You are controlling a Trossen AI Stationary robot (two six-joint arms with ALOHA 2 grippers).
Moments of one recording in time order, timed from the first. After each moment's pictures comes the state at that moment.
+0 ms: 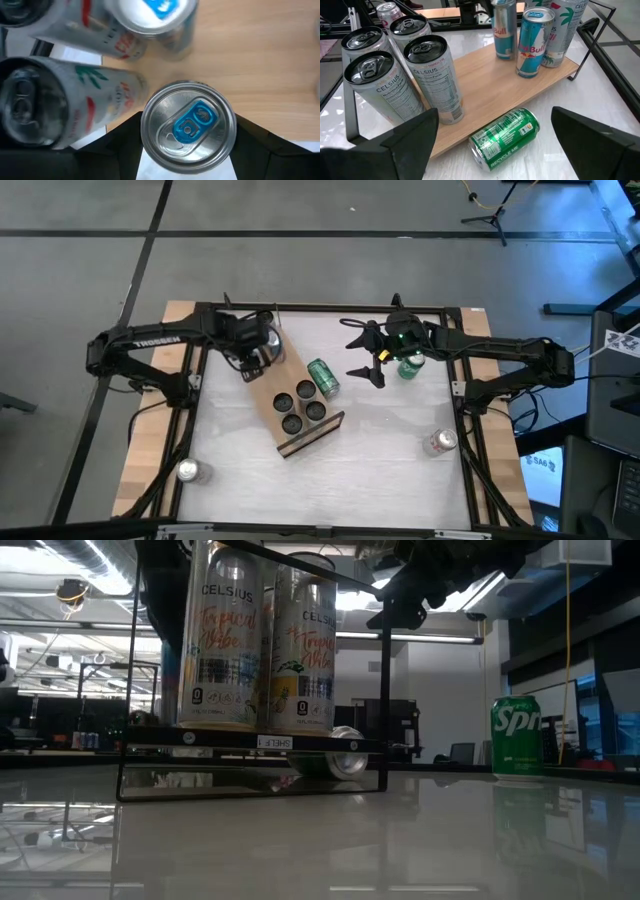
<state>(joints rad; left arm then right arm) 0.27 1.28 1.17 -1.18 -0.22 -0.23 -0.25 1.28 0.97 -0.19 -0.29 -0.08</state>
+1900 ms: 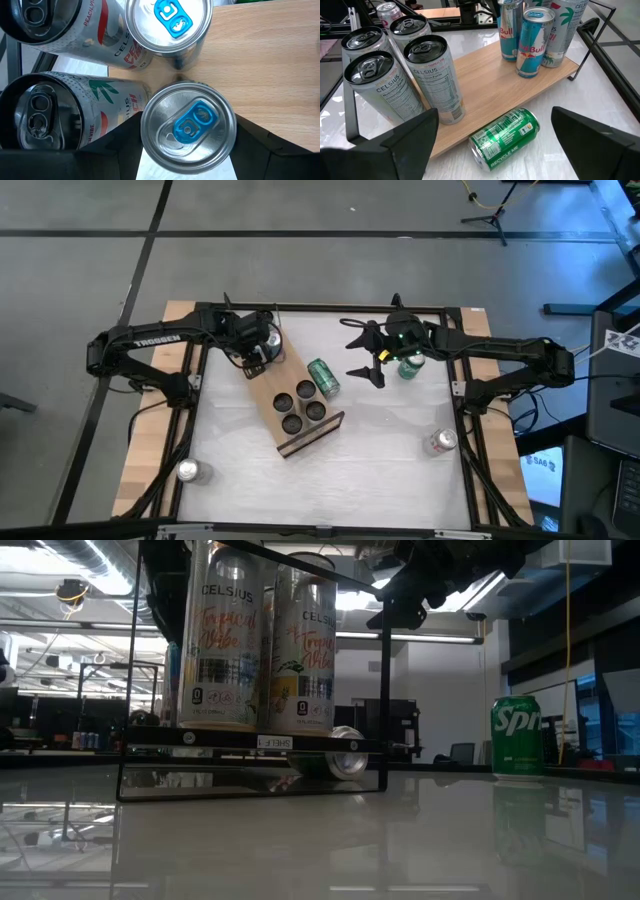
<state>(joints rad) 0.30 1.28 1.17 -1.14 -0.22 -0.20 -0.25 1.28 0.97 -0.19 -0.29 -0.08</state>
